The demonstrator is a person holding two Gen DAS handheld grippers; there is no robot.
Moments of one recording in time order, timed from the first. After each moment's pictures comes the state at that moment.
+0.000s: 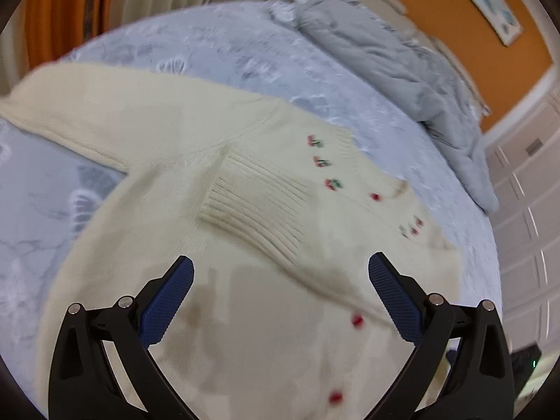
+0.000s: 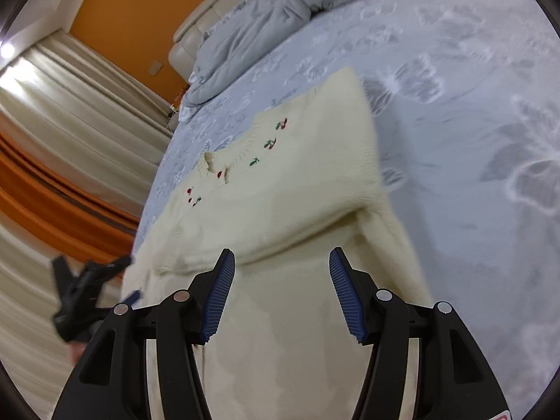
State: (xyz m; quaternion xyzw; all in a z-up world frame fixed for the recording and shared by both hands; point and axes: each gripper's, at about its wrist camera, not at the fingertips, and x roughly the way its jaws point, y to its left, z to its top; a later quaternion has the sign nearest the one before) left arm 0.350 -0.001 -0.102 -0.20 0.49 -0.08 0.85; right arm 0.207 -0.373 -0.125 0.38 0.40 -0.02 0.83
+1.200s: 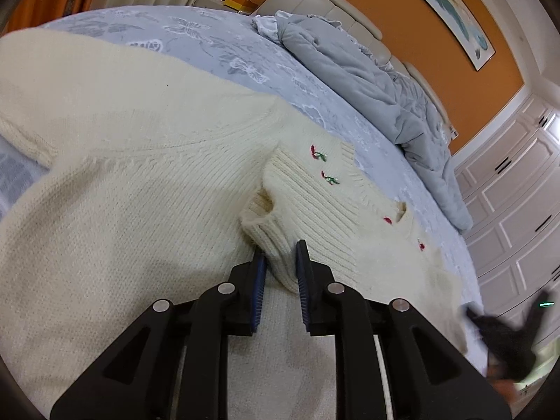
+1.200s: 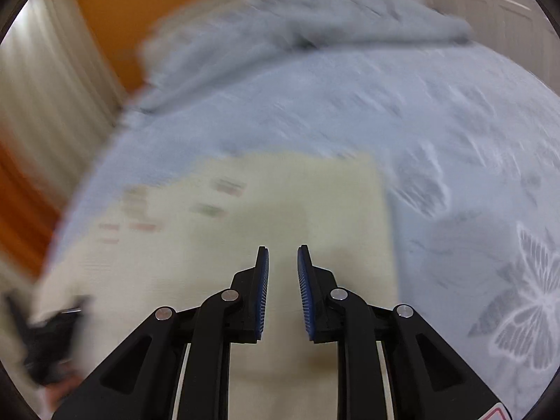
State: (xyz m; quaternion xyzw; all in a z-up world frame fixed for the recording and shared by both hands) left arm 0.382 0.005 -0.167 -0.26 0.40 -0.16 0.87; right arm 0.295 -0.405 -0.153 0.24 0.41 -0.16 0.87
